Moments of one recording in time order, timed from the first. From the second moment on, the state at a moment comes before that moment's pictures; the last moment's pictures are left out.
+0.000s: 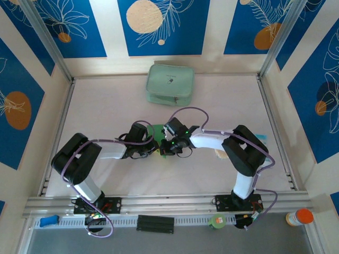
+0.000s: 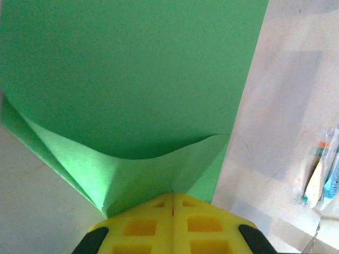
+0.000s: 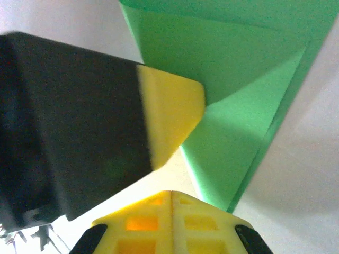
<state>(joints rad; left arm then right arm) -0.61 1.66 0.63 0.16 0.34 -1.07 0.80 1.79 1.00 -0.30 -0.41 0.66</state>
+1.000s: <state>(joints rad) -0.55 1.65 0.67 0.12 0.37 -0.89 0.80 1.84 1.01 -0.33 -0.39 0.66</state>
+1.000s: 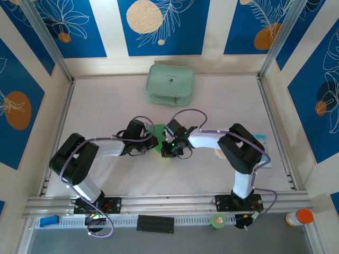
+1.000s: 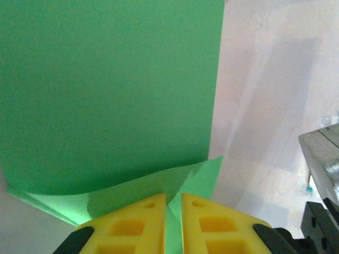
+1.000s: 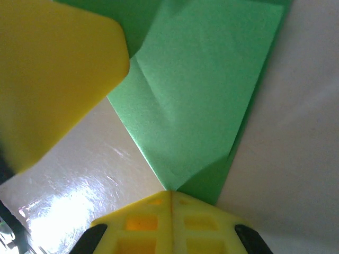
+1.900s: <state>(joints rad) -0.35 1.73 0.76 0.03 0.44 -0.67 0.80 1.84 1.01 -0.34 -0.38 0.65</state>
